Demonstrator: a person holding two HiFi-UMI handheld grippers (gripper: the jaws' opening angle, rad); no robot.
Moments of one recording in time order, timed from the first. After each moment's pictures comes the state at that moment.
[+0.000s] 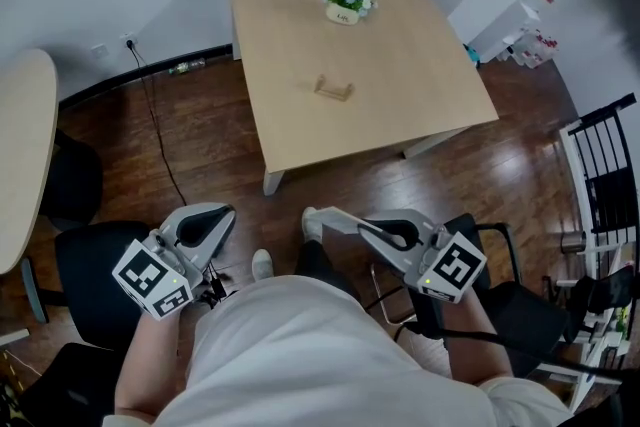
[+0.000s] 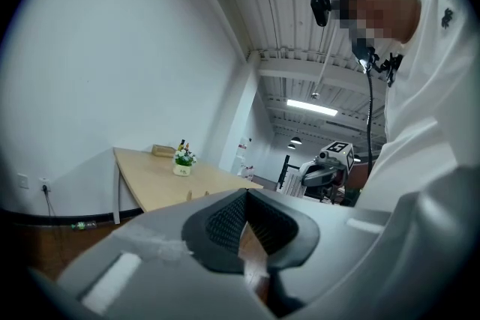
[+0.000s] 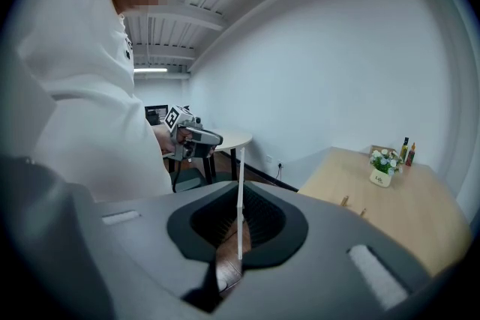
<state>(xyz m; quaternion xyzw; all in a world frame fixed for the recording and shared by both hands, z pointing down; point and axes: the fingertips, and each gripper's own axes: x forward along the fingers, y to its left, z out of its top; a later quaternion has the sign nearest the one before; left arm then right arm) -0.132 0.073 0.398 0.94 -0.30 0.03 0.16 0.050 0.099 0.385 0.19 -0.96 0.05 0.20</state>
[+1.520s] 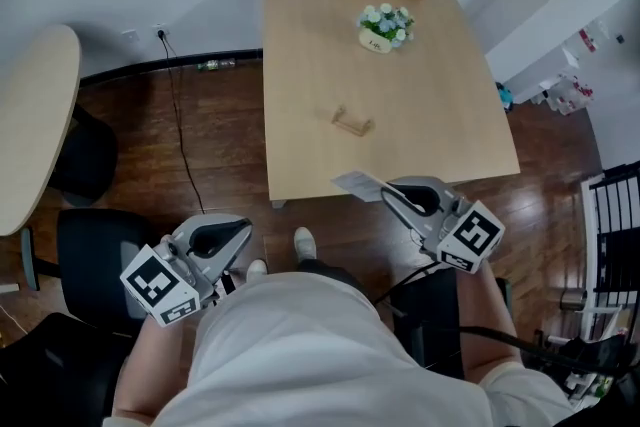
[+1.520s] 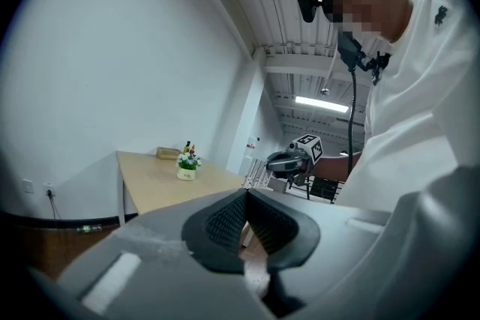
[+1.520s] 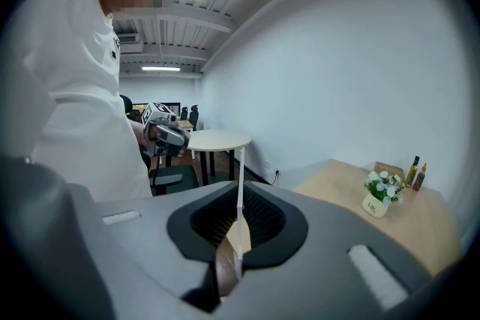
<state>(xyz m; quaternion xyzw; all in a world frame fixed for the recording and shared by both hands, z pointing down) -0.083 0.025 0.382 0.93 -0.33 0.03 0.16 0.098 -0.062 0.371 0.15 -0.97 0.02 0.20</state>
